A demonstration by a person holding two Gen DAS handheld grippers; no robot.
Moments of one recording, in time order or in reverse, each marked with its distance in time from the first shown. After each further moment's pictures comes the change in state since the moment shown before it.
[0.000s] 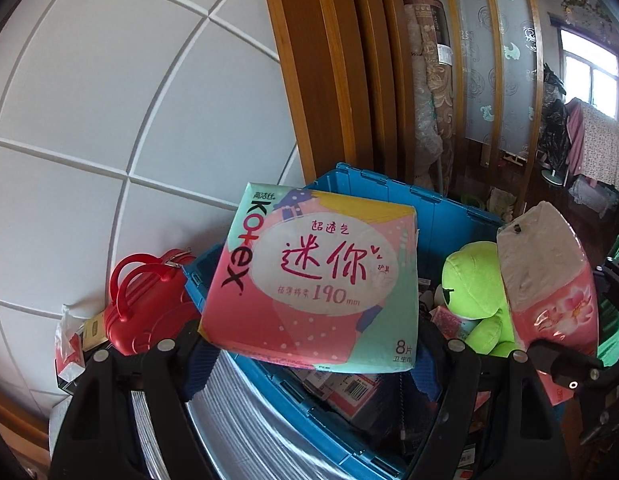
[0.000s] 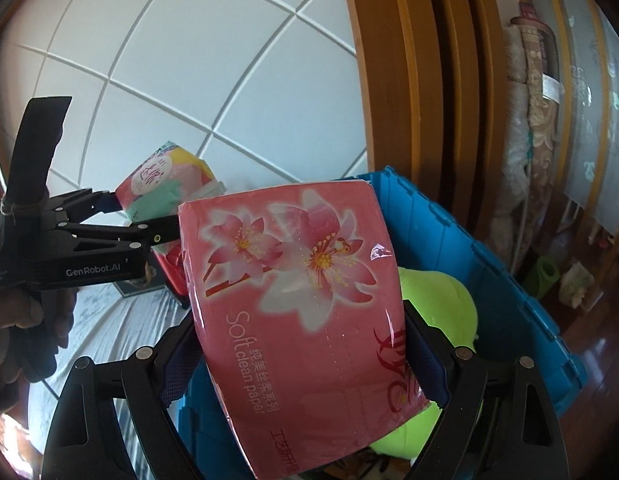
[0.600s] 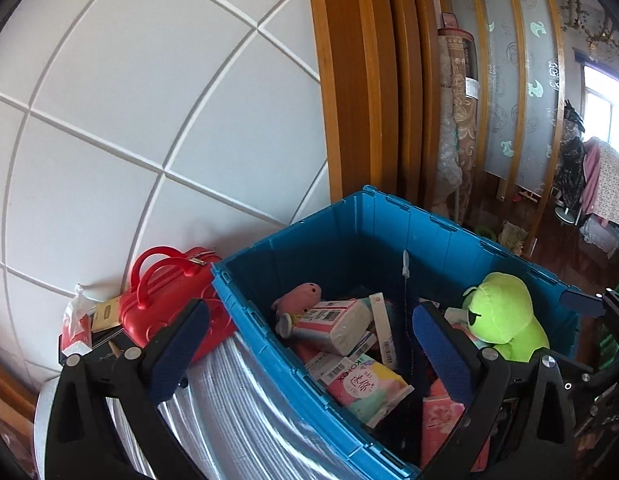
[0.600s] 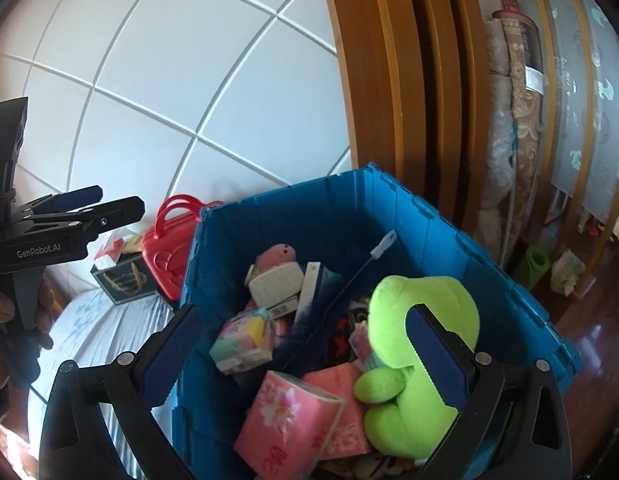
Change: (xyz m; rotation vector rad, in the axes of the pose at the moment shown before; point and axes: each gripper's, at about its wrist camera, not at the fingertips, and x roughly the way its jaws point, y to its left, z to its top) left arm -0.034 0.032 -0.011 -0.129 -0.066 0.066; right arm -0.005 0.005 -0.003 0.027 -0.006 -0.027
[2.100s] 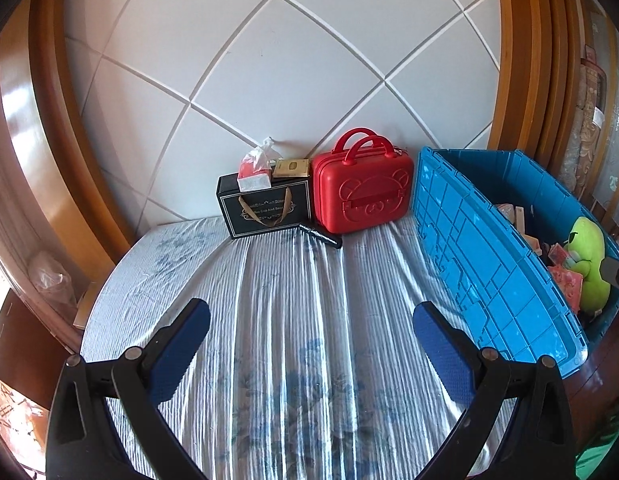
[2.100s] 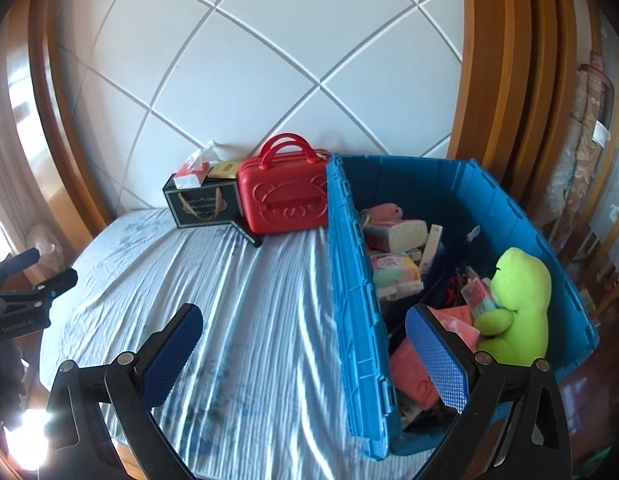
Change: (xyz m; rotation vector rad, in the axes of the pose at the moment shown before) left arm -0.204 0.168 -0.211 -0.337 0.161 0.377; right arm -0.057 0.196 -0.057 -0.231 0.142 0.082
